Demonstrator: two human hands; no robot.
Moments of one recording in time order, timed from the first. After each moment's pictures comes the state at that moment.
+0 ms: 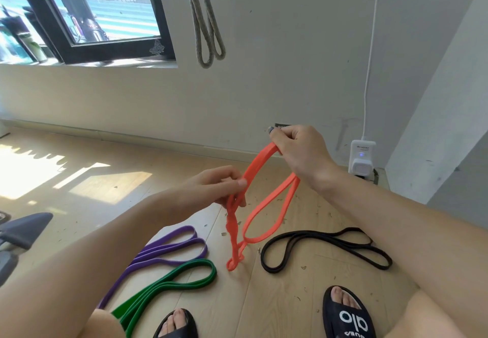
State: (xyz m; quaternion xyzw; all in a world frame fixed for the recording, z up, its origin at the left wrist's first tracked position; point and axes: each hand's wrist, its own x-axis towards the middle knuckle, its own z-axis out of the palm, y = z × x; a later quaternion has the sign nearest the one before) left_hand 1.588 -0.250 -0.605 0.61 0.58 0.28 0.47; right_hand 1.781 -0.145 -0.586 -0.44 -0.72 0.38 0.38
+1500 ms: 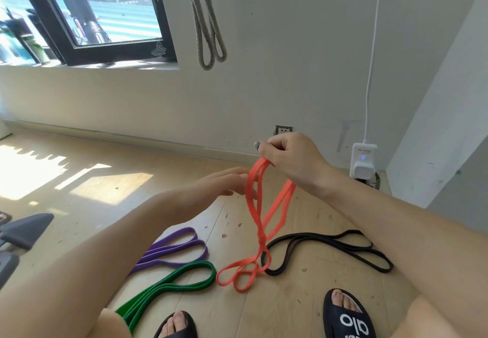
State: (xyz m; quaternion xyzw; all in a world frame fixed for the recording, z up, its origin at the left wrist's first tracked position) left_hand 1.606 -0.239 -0.595 0.61 0.62 0.23 0.44; right_hand 1.780 -0.149 -0.586 -0.36 -0.80 0.37 0.32
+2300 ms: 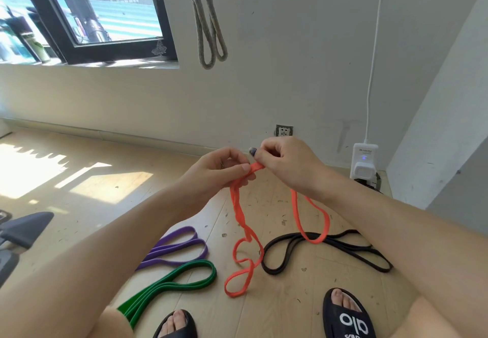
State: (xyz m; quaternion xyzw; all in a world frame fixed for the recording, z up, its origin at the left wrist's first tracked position) left_hand 1.604 -0.240 -0.594 0.53 0.56 0.45 0.46; right_hand 1.780 -0.151 -0.590 -0.35 -0.83 0.34 0.27
